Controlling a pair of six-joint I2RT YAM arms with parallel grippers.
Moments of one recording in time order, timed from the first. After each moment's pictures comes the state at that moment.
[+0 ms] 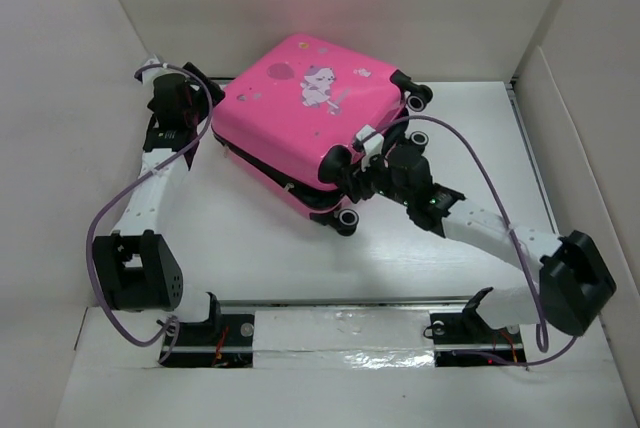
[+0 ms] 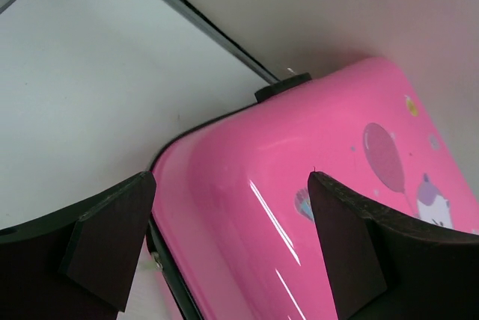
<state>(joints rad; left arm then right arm) 0.00 1.44 1.25 -0.14 -0.15 -0.68 0.71 1.37 0.88 0.15 -0.12 -0.04</state>
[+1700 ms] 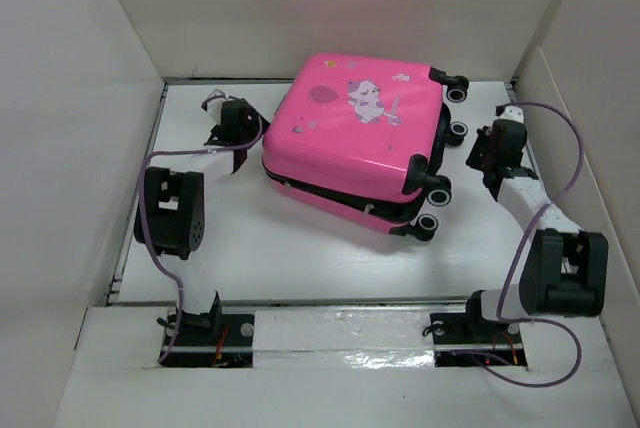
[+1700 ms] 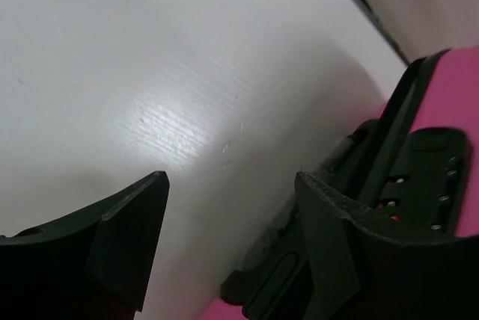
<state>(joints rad) -0.17 1.81 1.14 0.13 -0.20 -0.84 -0.08 1.35 0.86 -0.03 0.10 0.21</state>
